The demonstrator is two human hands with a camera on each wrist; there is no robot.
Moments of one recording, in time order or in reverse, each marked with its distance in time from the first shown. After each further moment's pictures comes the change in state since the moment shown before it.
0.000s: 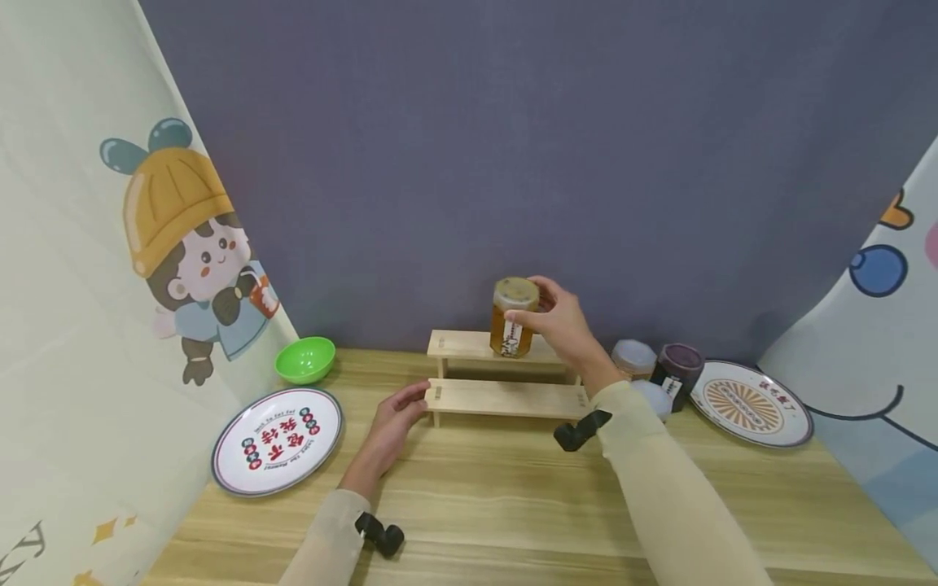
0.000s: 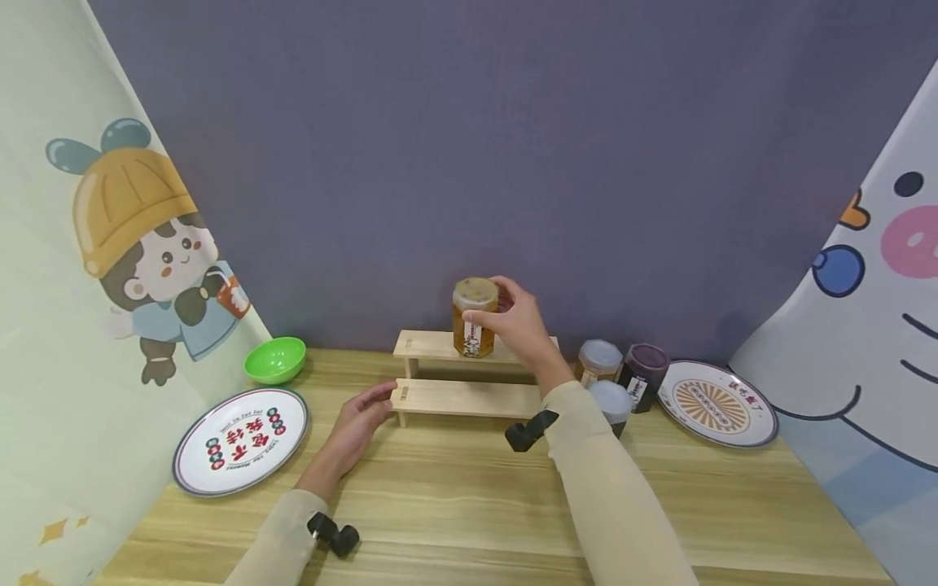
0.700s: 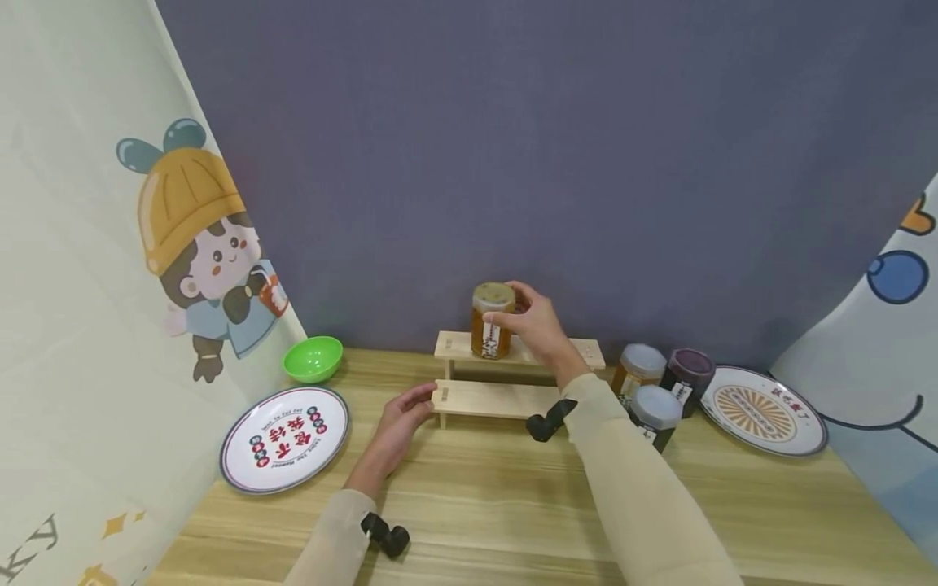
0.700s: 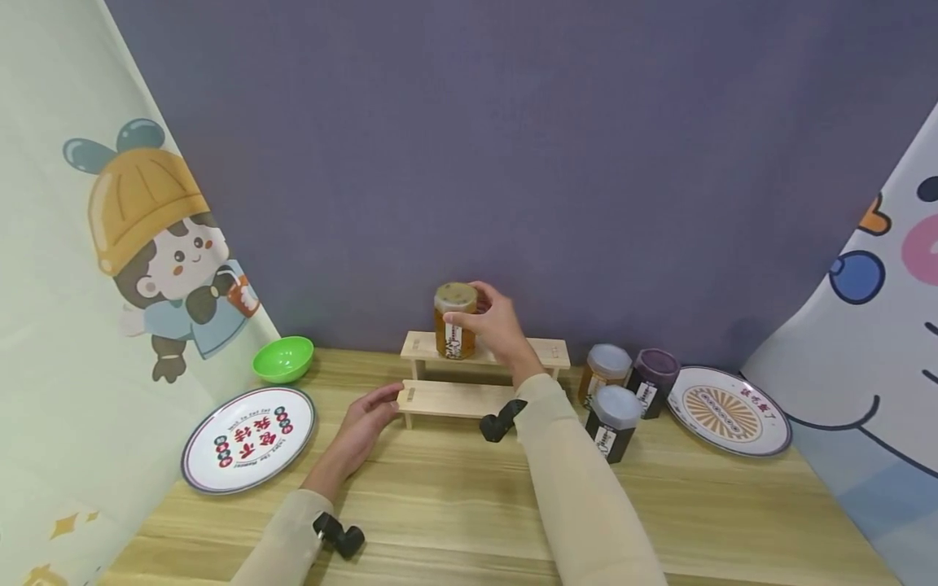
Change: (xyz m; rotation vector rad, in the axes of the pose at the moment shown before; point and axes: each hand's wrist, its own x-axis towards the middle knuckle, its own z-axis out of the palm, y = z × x) left_hand -0.001 0.000 0.001 -0.013 0.001 0.020; right_hand 0.030 0.013 0.042 0.048 -0.024 0.069
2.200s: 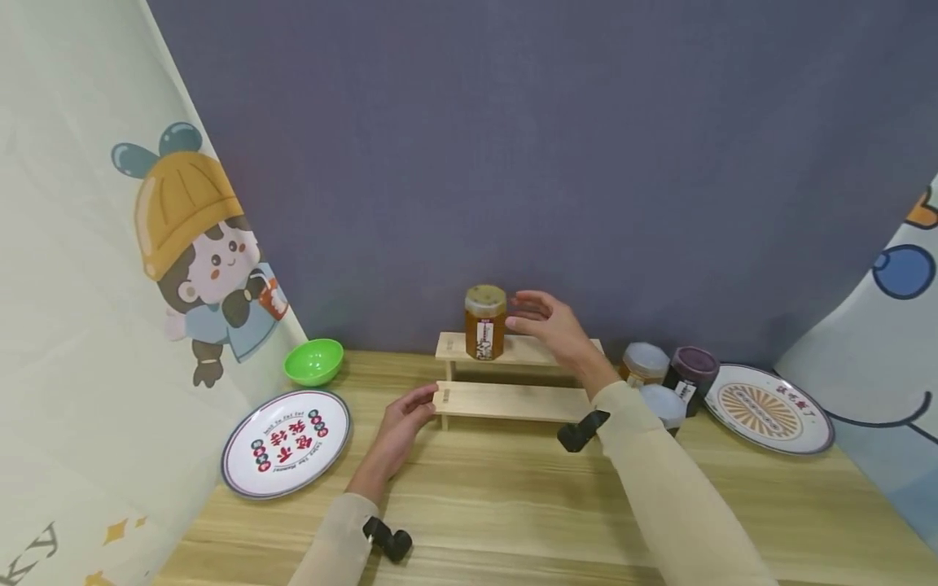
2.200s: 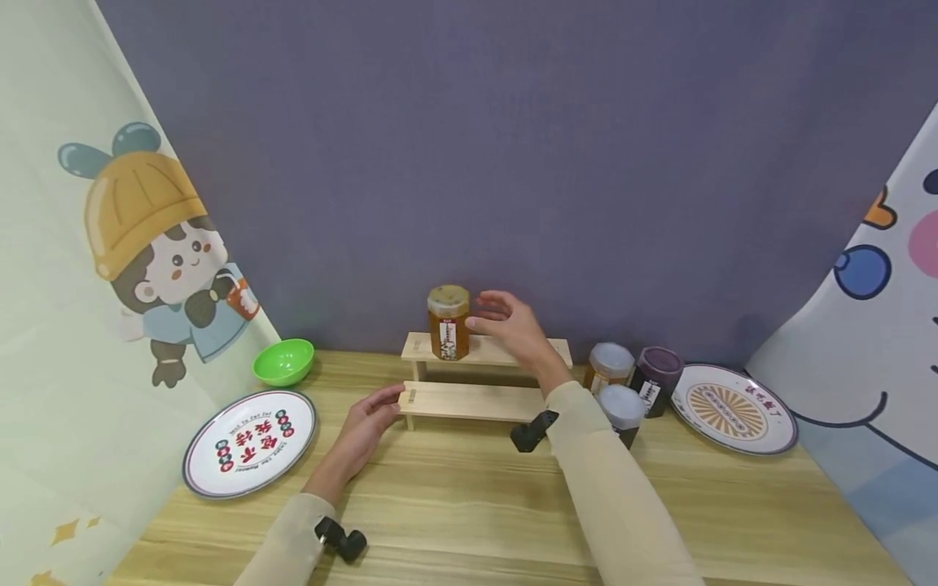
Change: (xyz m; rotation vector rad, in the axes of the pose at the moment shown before) left_hand 0.000 0.001 0.001 0.028 0.007 -0.020; right_hand -0.013 0.010 -0.031 0.055 -0.081 0.013
